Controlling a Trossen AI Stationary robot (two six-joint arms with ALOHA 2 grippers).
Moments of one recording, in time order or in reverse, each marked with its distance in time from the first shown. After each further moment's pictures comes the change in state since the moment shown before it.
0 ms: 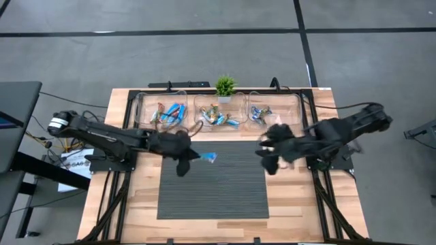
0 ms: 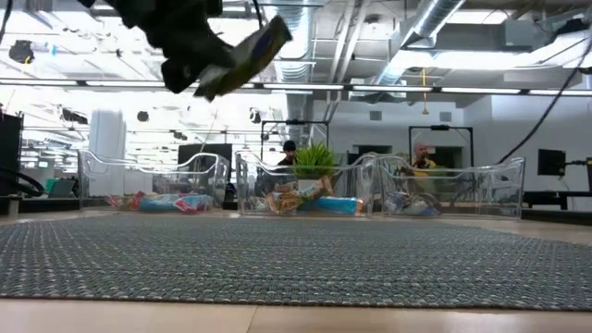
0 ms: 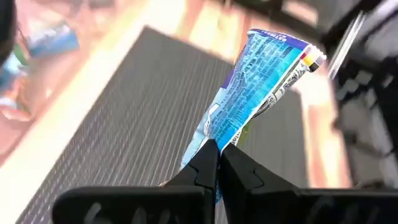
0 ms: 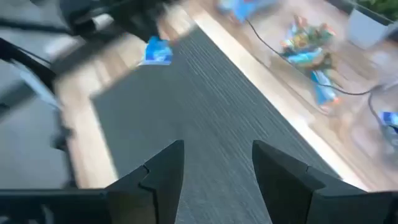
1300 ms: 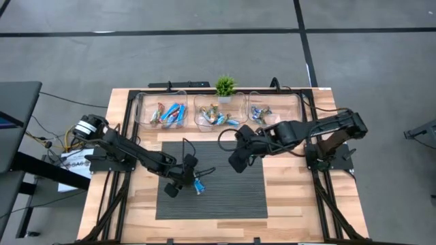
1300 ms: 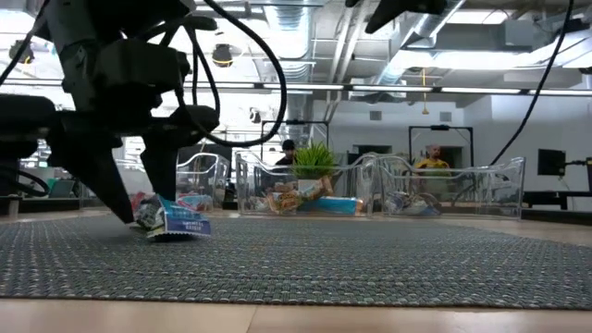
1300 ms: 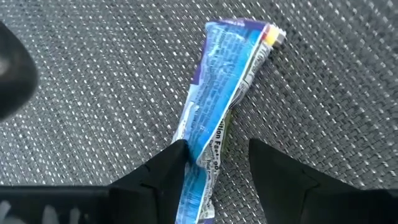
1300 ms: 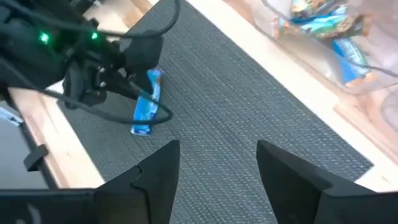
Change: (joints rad) left arm -0.206 0.405 -0.018 -0.097 -0.012 0.775; right arm -0.157 0.343 0.217 -0.014 -0.164 0.056
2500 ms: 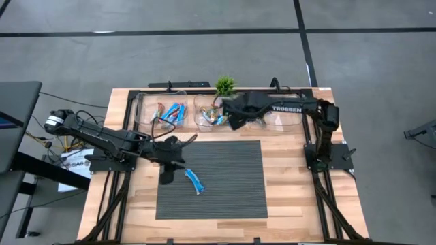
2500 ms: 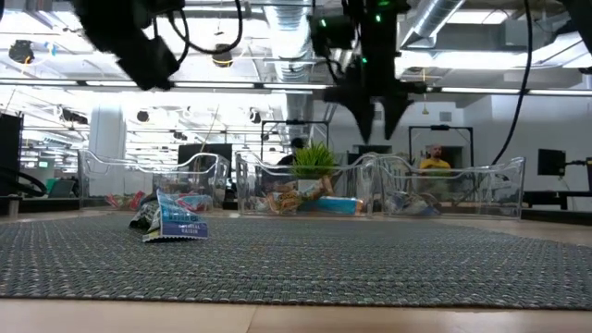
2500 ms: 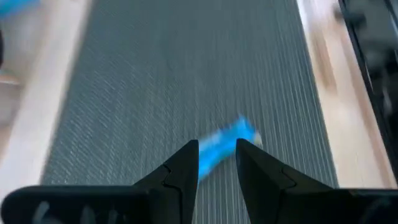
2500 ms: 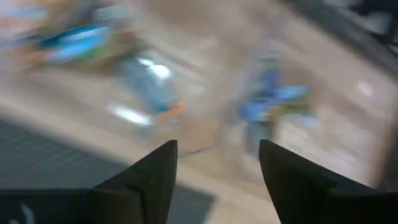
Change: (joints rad) left arm 0.109 -0.503 -0.002 -0.180 0.046 -0.592; right arm -0.475 0.254 -0.002 -0.220 0.097 -0.079
